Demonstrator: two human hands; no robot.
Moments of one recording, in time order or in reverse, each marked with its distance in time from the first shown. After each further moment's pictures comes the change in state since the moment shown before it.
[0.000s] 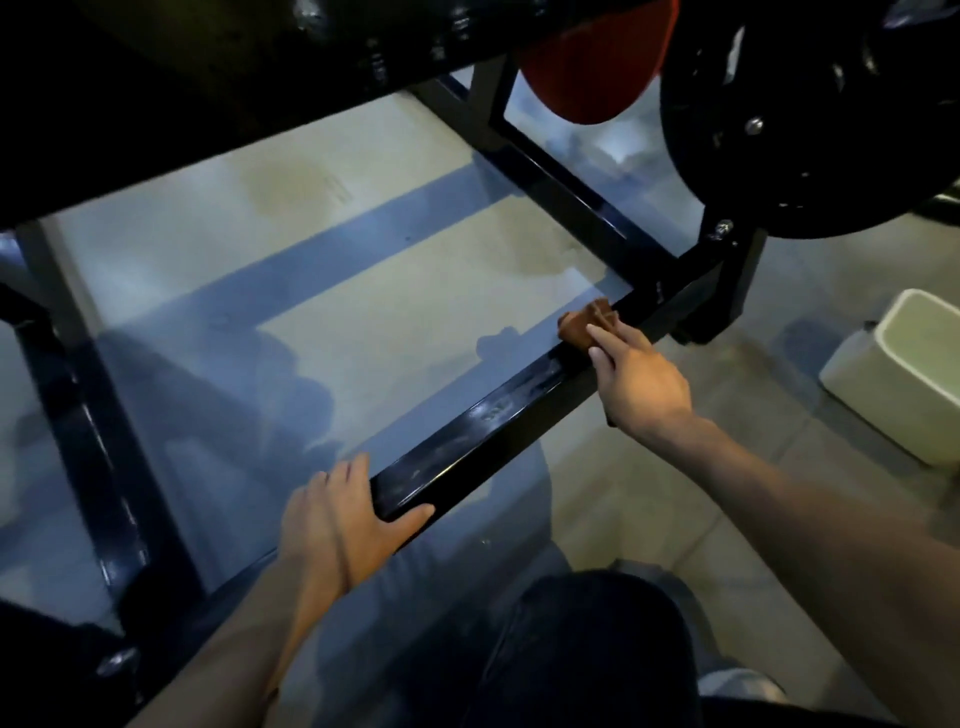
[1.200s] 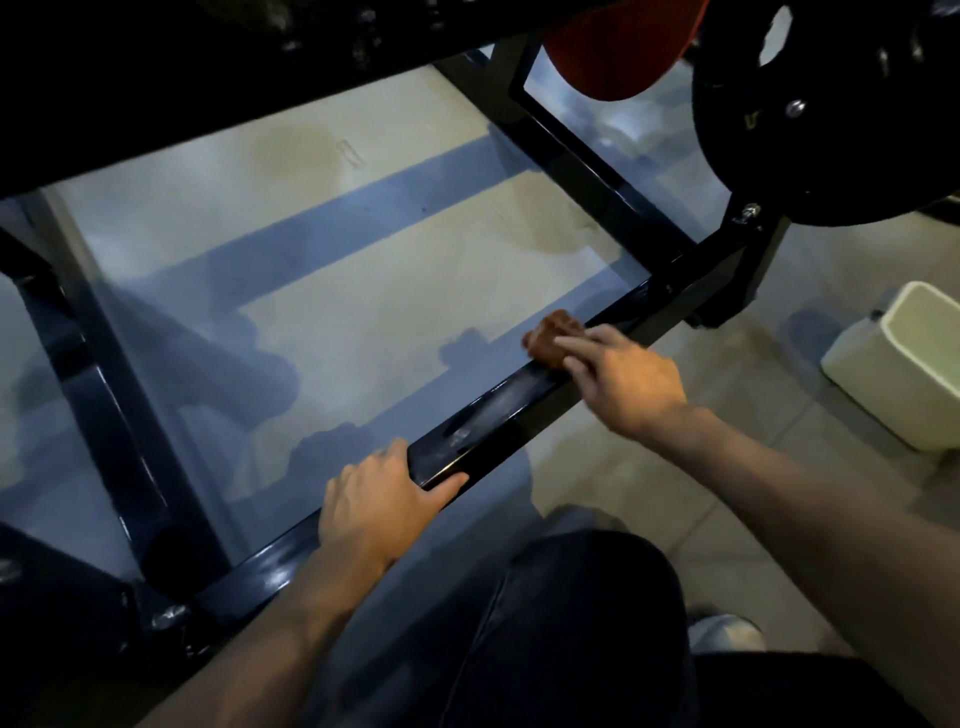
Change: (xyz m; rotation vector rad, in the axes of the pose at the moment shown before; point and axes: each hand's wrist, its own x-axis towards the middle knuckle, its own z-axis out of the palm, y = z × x) left_hand -0.004 -0.013 0.013 -0.110 0.010 0.036; right_hand -0.032 -0.051 0.012 -0.191 -0.014 -0.236
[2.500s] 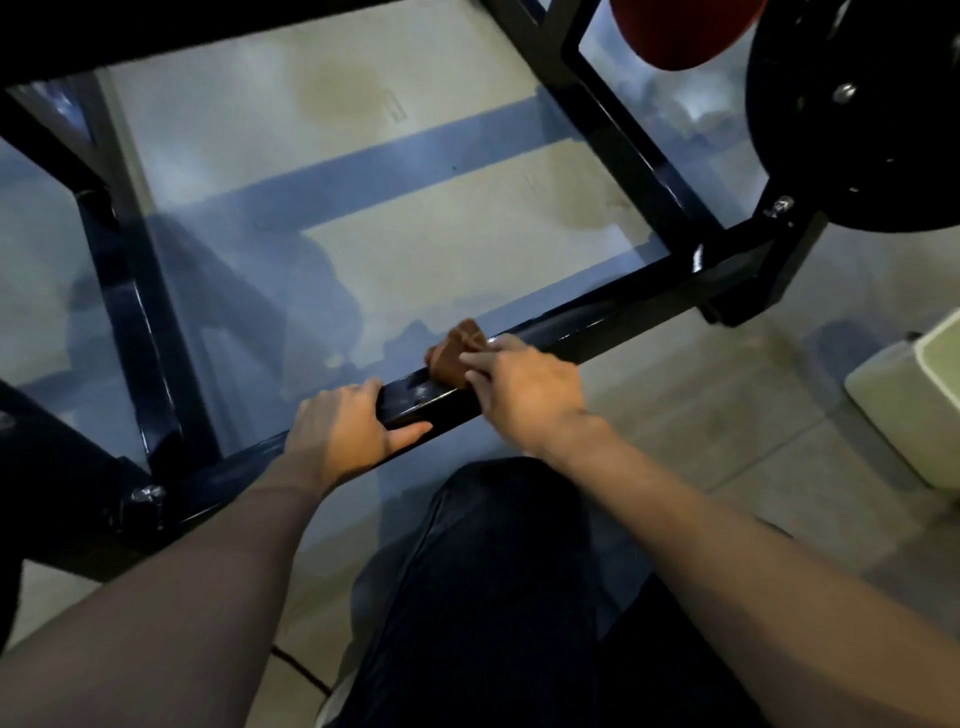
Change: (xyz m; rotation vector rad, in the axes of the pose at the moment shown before) left_hand 0.005 0.002 0.006 0.070 0.089 0.012; right_hand -0.030 -0.062 -0.015 0.105 -0.208 -0.178
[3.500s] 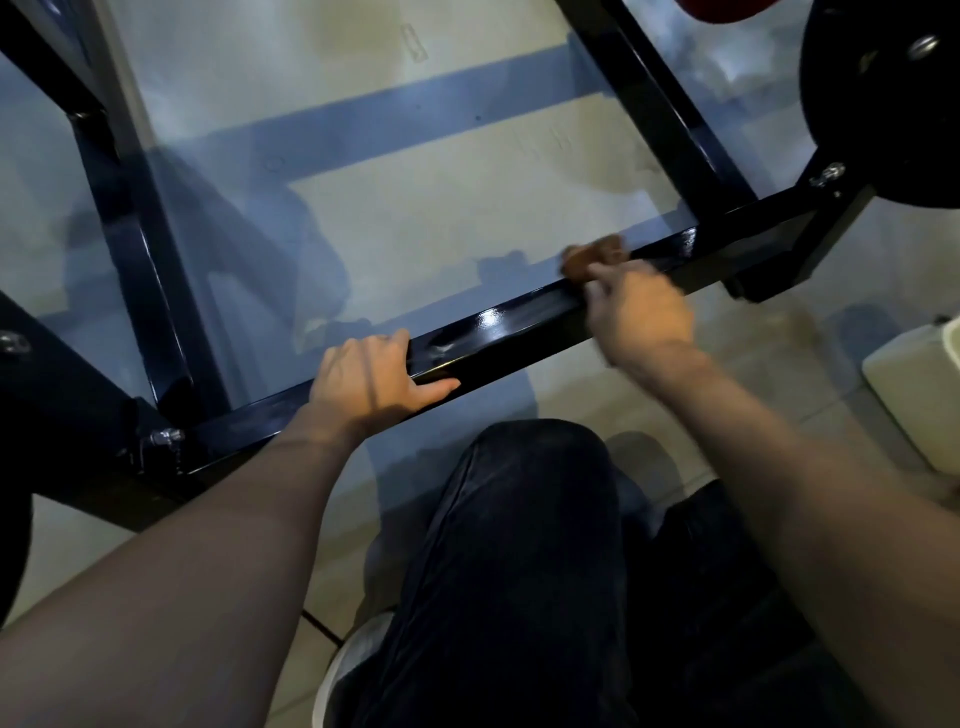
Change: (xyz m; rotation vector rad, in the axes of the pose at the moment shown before) left_hand -0.002 -0.001 0.002 -0.036 0.027 0.033; right_hand 0.020 0.049 -0.015 -0.050 0.113 0.300
